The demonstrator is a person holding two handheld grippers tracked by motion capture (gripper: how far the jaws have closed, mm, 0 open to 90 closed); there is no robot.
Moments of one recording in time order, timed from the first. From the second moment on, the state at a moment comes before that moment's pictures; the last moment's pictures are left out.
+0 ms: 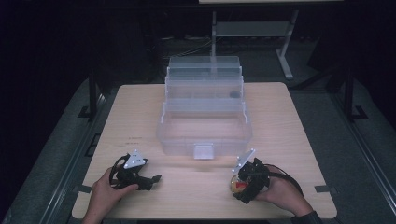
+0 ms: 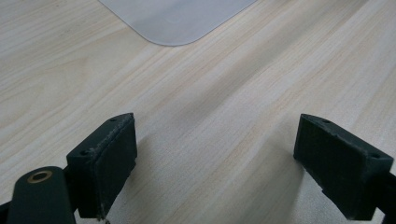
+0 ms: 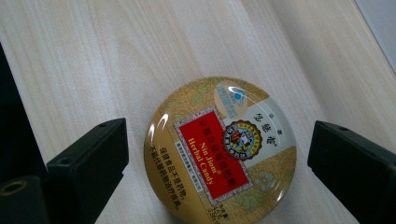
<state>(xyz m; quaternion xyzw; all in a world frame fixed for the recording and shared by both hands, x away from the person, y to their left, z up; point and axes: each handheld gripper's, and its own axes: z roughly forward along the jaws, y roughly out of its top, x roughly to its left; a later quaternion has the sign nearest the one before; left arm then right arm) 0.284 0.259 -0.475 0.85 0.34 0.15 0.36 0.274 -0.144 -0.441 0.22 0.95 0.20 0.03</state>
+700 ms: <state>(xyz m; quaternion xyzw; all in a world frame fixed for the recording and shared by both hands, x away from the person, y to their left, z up) 0.284 0.259 -0.475 0.85 0.34 0.15 0.36 0.273 -0.140 -0.446 0.22 0.96 0.18 0.03</state>
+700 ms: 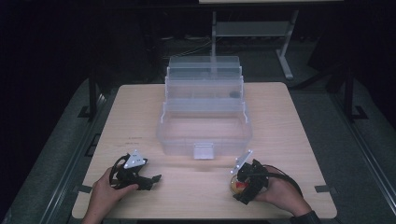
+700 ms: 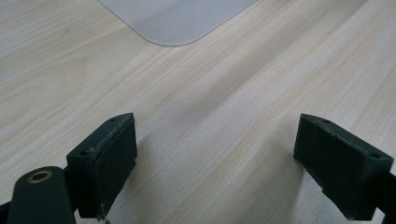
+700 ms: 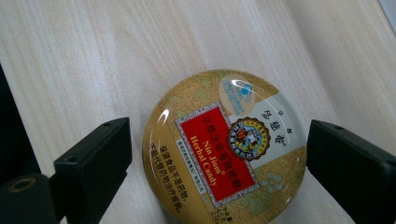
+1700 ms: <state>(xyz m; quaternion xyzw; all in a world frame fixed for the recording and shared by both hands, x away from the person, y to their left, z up) 0.284 0.259 -0.475 0.85 0.34 0.15 0.36 0.274 -0.143 -0.444 0.22 0.96 0.19 0.02</state>
